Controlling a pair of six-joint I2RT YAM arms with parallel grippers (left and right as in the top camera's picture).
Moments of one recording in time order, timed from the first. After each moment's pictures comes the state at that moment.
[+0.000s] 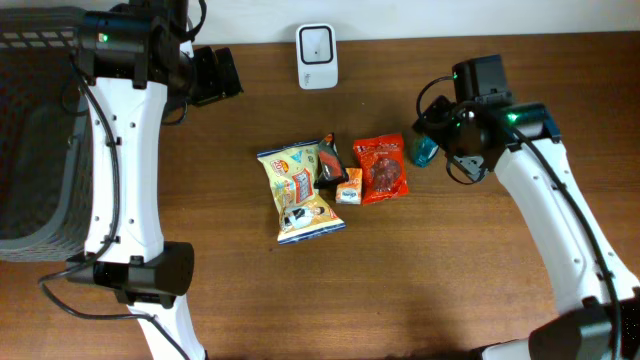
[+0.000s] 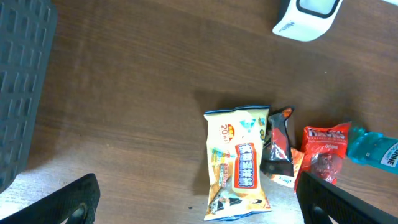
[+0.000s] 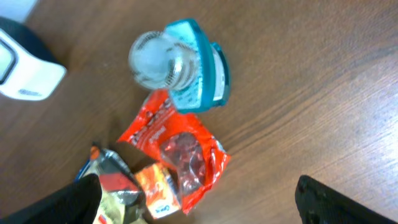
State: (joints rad) left arm -0.13 2.06 2.59 -1.69 -0.01 -0.41; right arm 0.15 1.63 1.49 -0.98 0.05 0.89
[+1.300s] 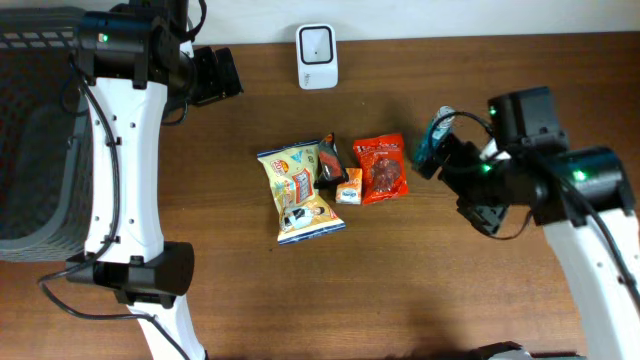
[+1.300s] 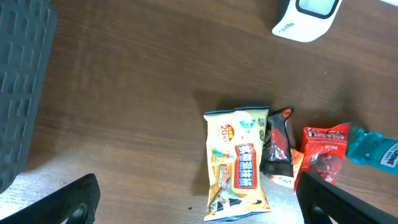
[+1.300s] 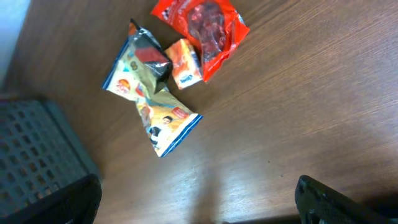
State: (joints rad) left arm -0.13 2.06 2.59 -1.69 -0.01 -0.41; right arm 0.18 1.33 1.54 -1.35 -0.27 0.89
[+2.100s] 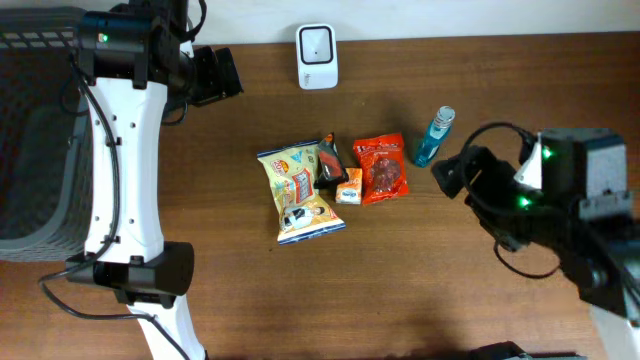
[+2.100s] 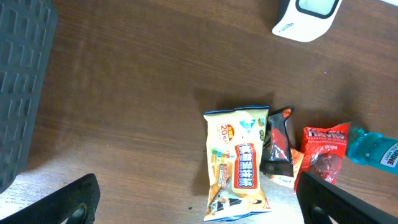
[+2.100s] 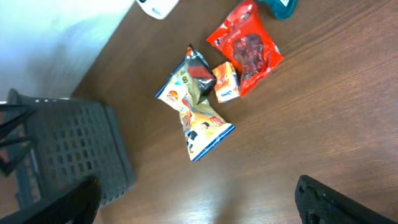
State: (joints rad) left arm -0.13 2.06 2.59 -1.69 -0.01 -0.41; right arm 0.18 1.11 1.54 -1.30 -0.26 0.89
